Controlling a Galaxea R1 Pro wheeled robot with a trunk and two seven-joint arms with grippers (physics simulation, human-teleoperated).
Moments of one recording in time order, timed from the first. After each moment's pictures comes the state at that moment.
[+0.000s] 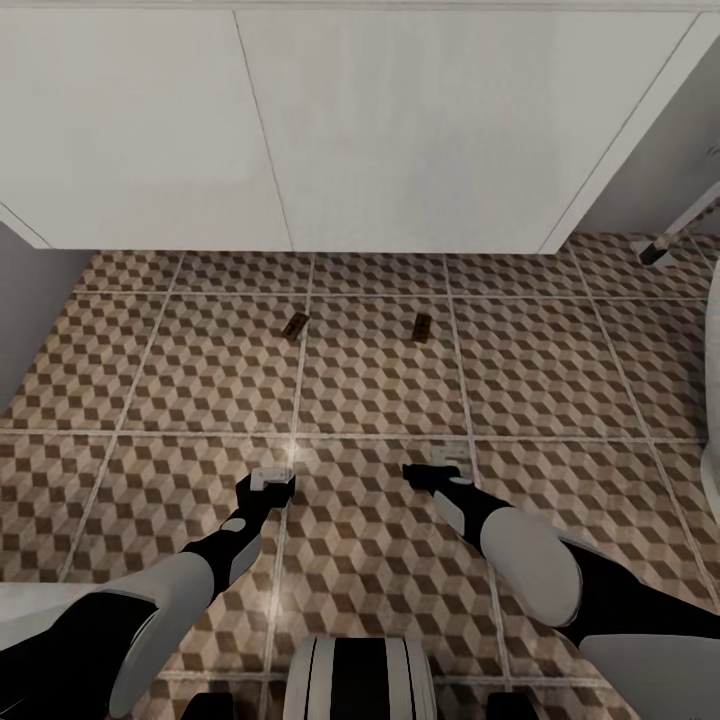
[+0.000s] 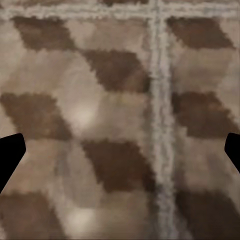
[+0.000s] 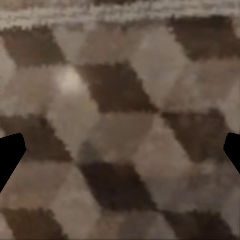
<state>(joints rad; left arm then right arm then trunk) -0.95 -0.05 -0.17 -0.05 0.12 -0.37 0.07 -1.10 0.13 -0.40 0.01 0.34 -0.07 -0.07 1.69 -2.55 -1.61</state>
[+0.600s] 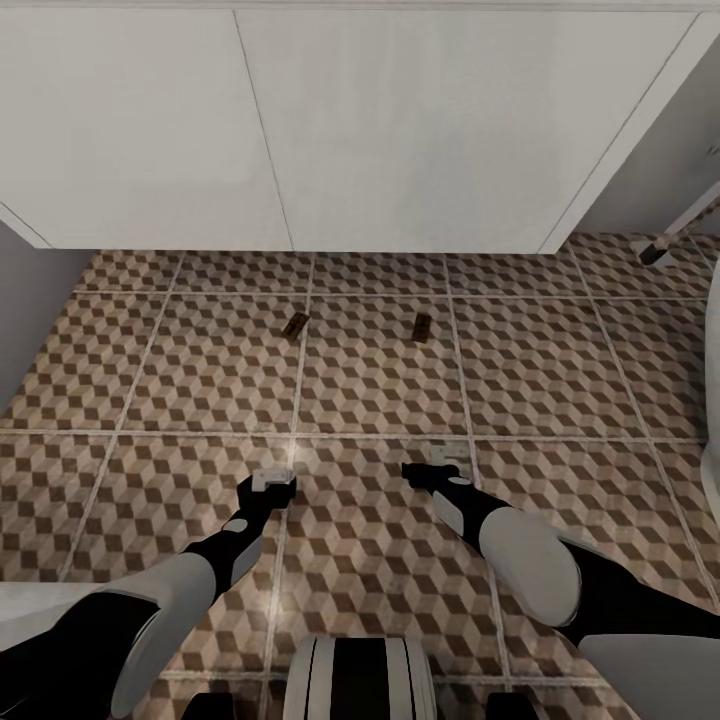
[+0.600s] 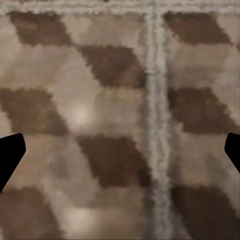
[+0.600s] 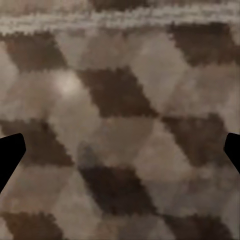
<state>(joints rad) -0.95 -0.06 -0.17 -0.05 0.12 -0.37 0.08 -1.10 0.13 -0.40 0.02 0.35 -0.08 -0.08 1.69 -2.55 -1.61</state>
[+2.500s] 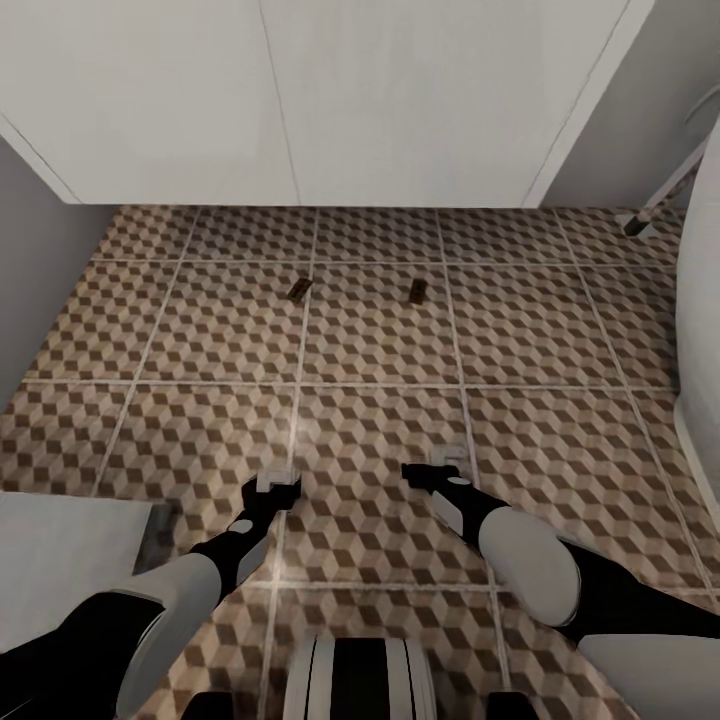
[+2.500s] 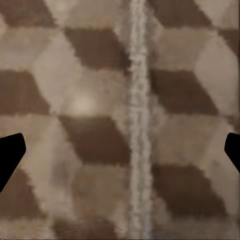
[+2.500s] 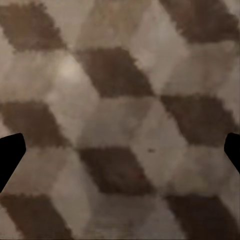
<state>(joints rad) -0.95 -0.08 -0.17 -0.04 0.12 -0.37 0.08 -1.10 0.13 -0.40 0.02 0.34 -0.08 -0.08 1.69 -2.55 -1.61</state>
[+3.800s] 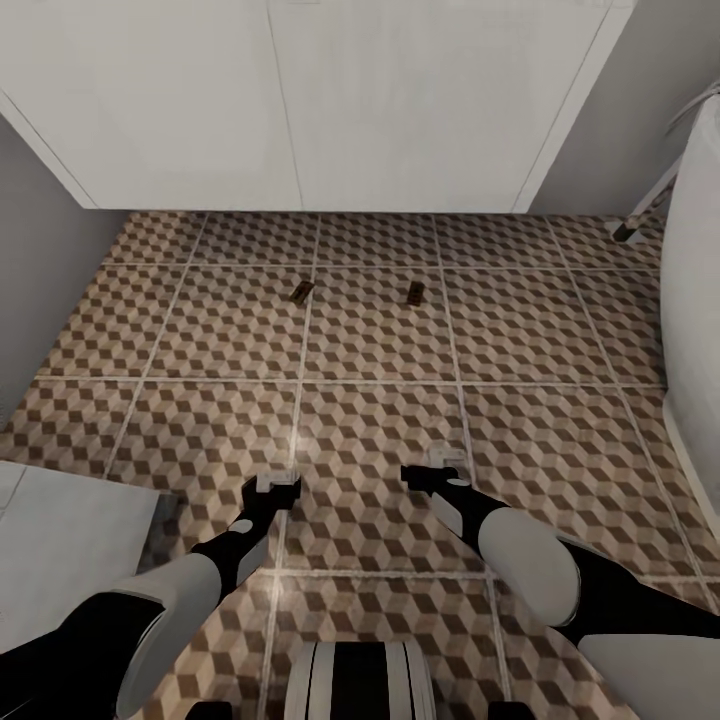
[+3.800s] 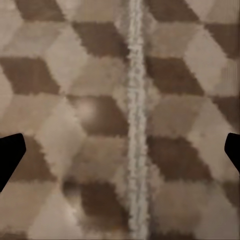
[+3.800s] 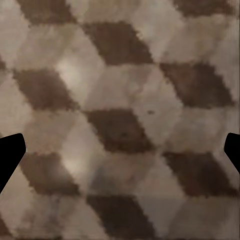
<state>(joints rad) -0.95 -0.08 -0.17 -0.04 0.13 -0.37 0.08 -1.10 0.13 -0.40 0.03 0.34 -0.07 -0.08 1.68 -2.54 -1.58</state>
